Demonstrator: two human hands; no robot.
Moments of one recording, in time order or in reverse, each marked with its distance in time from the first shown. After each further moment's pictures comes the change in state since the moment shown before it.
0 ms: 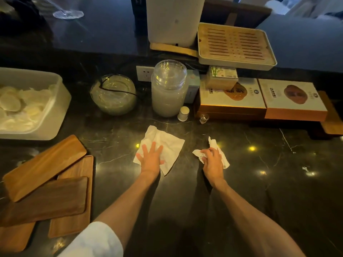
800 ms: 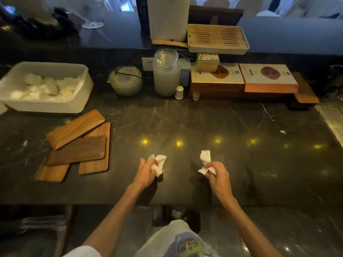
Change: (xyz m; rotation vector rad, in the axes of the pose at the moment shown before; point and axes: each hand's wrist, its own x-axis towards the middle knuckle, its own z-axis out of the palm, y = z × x) left_hand -0.250 -0.037 0.061 -0.378 0.048 0.079; right_hand -0.259 0.049 -0.062 0.393 0.075 -0.103
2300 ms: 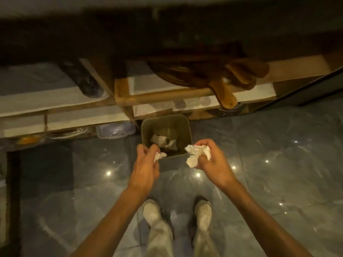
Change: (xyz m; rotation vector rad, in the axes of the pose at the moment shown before) left_hand -0.091 -0.225 0.418 0.092 -0.069 0.133; right_hand -0.261 0.319 0.179 0.327 -0.207 0.553
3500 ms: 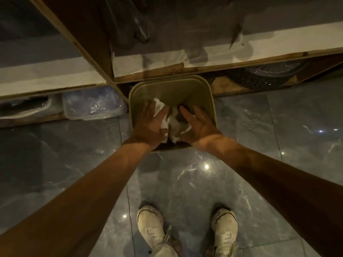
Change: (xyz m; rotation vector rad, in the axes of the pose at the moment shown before) left_hand 0.161 -0.146 0.154 0.304 -0.204 0.021; right_hand 0.208 0.173 0.105 -0.844 -0.306 -0.111
